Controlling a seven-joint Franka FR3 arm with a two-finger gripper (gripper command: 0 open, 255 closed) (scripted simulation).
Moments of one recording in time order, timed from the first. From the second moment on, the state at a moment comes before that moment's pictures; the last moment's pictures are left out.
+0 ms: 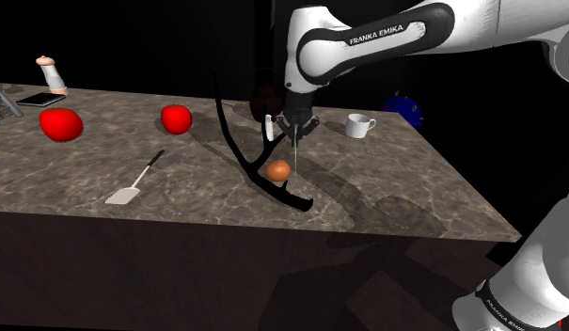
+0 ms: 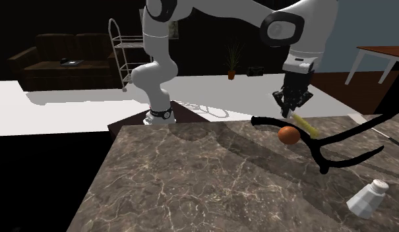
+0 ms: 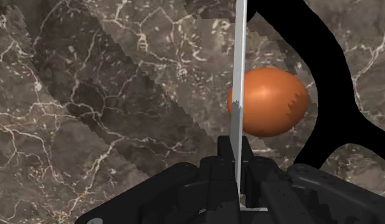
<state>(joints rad) 0.10 0.21 0.19 -1.74 -0.06 1.96 0.98</state>
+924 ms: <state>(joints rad) 0.34 0.65 0.24 -1.10 -0.16 1.73 1.23</state>
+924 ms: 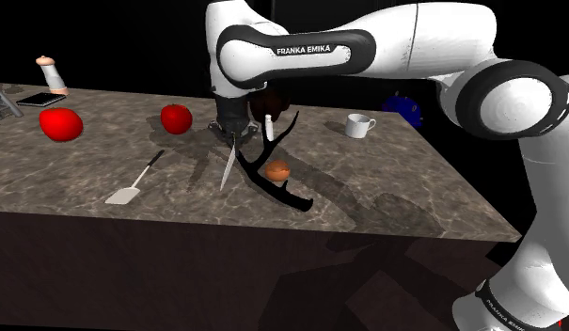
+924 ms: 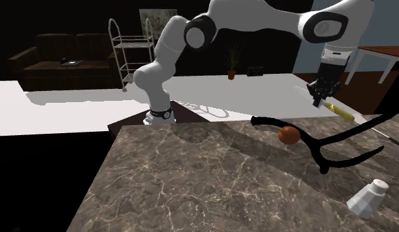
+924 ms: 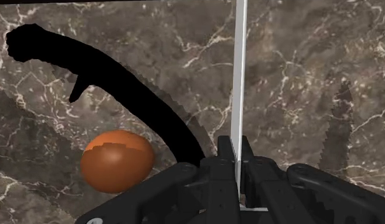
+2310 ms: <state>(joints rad) 0.40 0.85 0.23 -0.99 -0.20 1.83 1.28</state>
